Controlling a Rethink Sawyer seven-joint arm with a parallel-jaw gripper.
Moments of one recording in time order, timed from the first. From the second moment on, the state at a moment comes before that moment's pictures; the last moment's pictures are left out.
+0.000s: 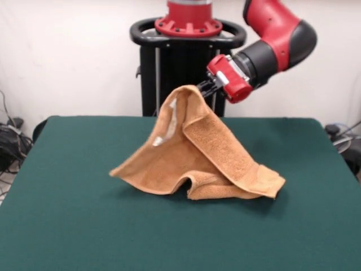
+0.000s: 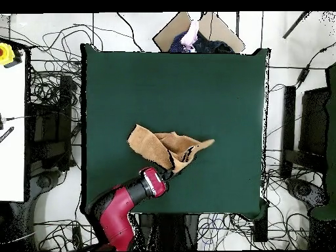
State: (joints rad) arm 0.73 -0.28 -0.31 2.26 1.50 -0.93 1.69
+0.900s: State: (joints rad) arm 0.77 -0.11 -0.25 2.24 1.64 -1.00 1.75
